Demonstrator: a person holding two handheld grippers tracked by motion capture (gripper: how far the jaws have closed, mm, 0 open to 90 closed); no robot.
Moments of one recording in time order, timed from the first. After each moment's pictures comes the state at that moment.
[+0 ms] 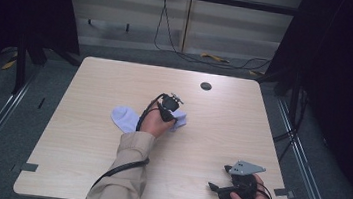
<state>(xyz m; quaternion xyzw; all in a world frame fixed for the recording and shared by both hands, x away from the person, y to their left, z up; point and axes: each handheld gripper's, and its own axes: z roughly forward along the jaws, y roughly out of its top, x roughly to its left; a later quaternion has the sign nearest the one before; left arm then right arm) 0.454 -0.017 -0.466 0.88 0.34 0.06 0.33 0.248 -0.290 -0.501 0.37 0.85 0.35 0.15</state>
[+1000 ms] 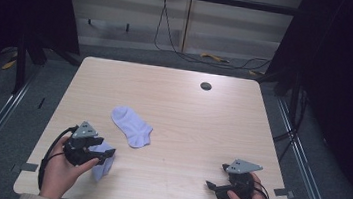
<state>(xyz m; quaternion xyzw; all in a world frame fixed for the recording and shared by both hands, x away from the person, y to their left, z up) 0.309 0.176 -0.449 0.82 0.39 0.13 0.39 0.252 -0.283 -0.501 0.37 0.84 0.35 0.15</state>
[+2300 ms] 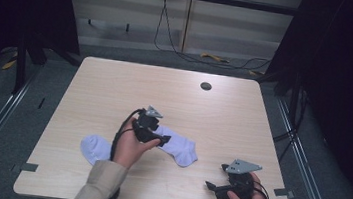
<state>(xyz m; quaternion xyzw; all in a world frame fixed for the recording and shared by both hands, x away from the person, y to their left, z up) 0.369 0.065 -0.445 0.86 0.34 0.09 0.38 0.252 -0.282 -0.501 0.37 0.85 0.35 0.15</state>
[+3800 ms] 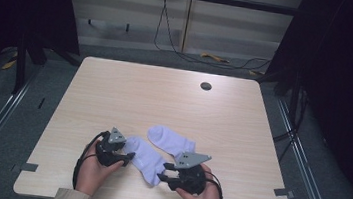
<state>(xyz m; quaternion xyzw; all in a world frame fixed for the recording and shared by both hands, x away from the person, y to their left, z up) 0.319 0.126 -0.499 0.86 0.36 0.14 0.35 0.264 -0.137 -0.478 0.26 0.86 0.43 0.08</state>
